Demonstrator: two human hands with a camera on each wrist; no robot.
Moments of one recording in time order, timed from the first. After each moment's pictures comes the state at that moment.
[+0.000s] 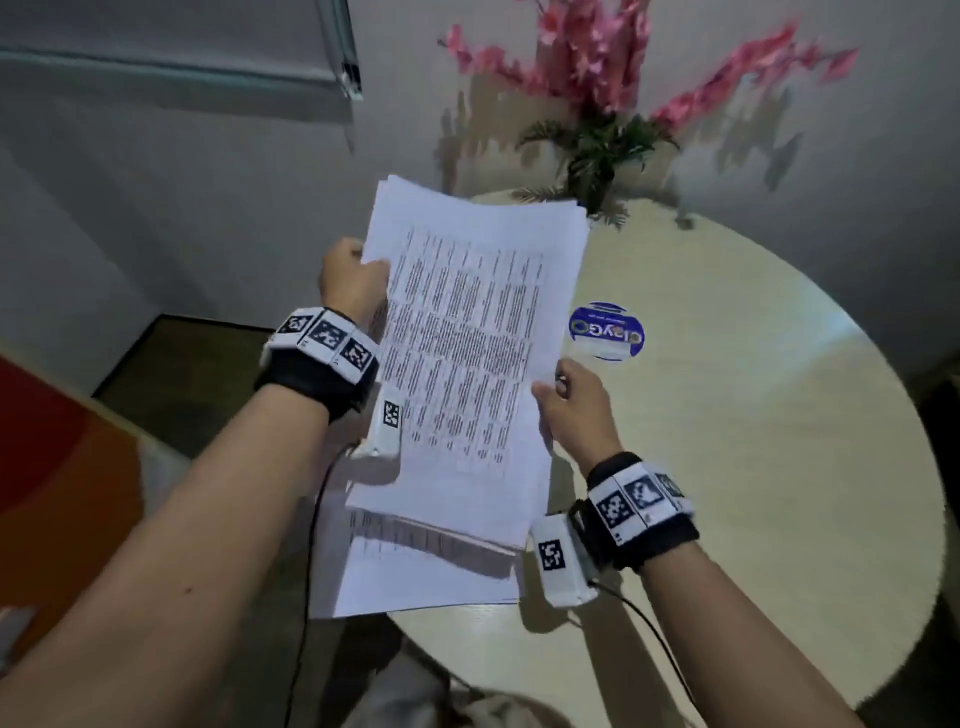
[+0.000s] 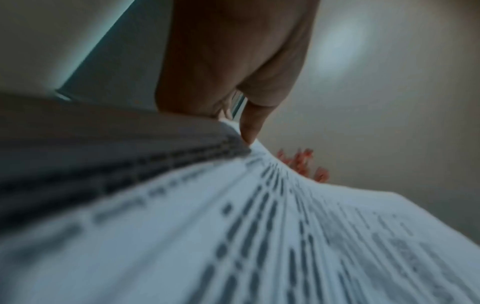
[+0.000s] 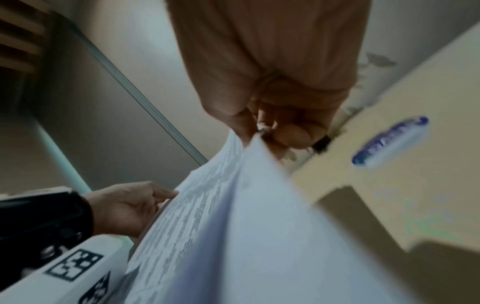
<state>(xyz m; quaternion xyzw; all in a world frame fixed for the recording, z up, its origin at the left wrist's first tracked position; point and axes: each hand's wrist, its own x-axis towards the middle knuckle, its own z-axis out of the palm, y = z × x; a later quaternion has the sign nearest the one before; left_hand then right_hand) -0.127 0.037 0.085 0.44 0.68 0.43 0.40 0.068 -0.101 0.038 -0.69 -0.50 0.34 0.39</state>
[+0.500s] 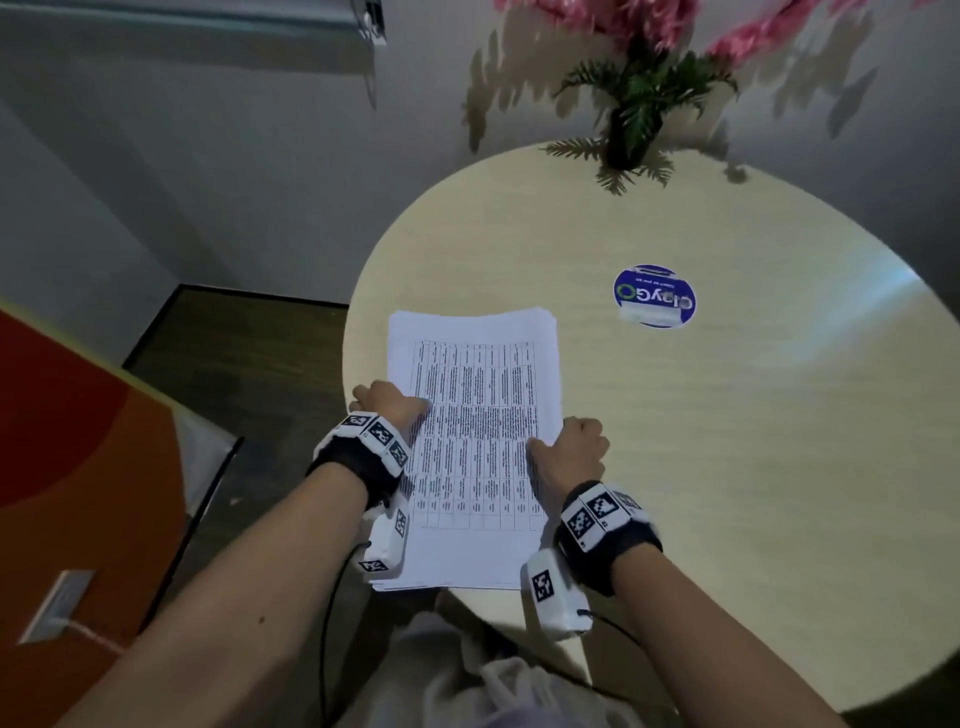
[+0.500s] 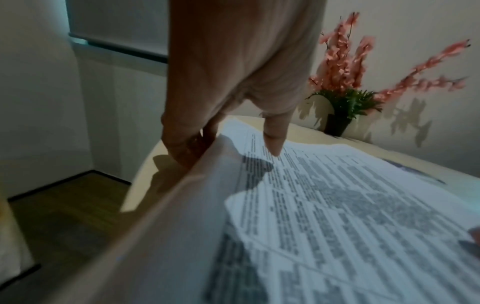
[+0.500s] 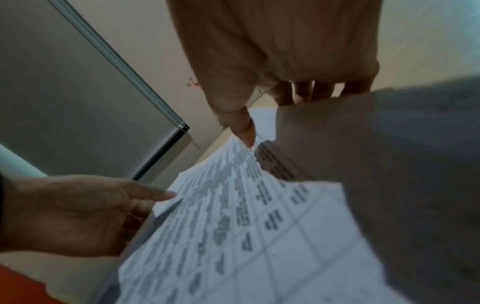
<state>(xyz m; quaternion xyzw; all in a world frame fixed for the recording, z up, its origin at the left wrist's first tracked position) -0.172 -0.032 -0.031 0.47 0.79 0.01 0.39 0.009 -0.120 -0.050 -0.84 -0.41 0.33 0.13</state>
